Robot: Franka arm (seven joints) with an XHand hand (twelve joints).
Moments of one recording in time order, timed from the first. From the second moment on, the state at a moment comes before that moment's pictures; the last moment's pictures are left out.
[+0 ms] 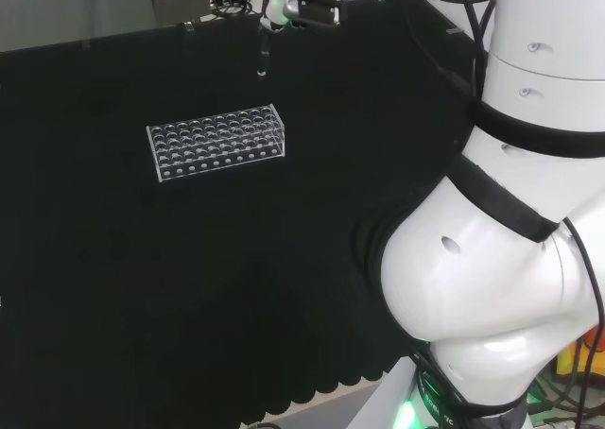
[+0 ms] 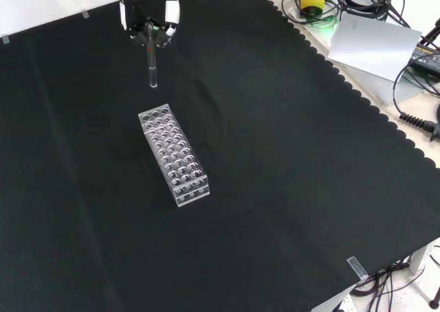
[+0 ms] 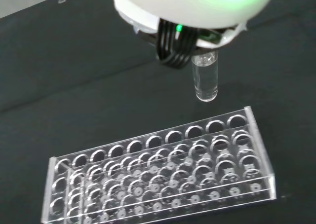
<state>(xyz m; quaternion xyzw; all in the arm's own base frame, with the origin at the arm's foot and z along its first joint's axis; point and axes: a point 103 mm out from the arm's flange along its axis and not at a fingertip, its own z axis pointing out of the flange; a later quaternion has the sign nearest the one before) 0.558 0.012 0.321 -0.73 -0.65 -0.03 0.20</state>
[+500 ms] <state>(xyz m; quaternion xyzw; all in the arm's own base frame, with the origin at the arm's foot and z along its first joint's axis) 0.564 0.080 0.331 -0.69 -0.69 -0.04 0.20</state>
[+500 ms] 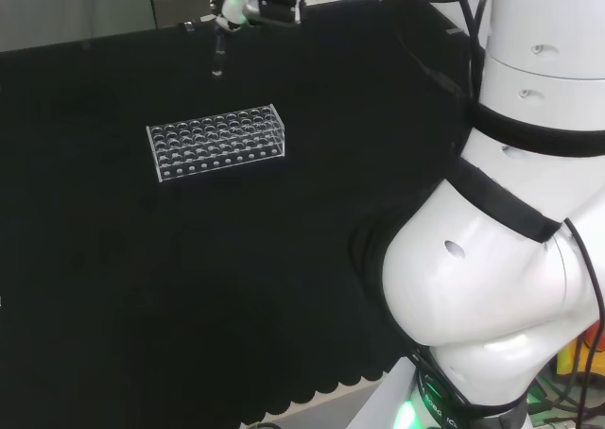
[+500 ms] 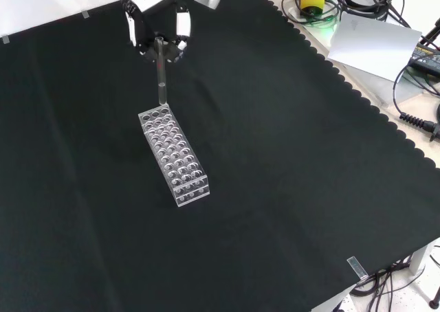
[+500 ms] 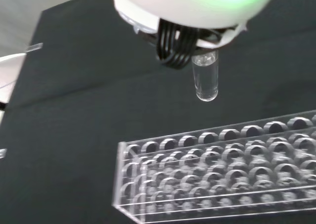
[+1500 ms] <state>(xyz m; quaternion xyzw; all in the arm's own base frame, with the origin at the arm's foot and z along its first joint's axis) 0.555 0.058 0.325 -0.73 -0.66 -0.03 0.19</state>
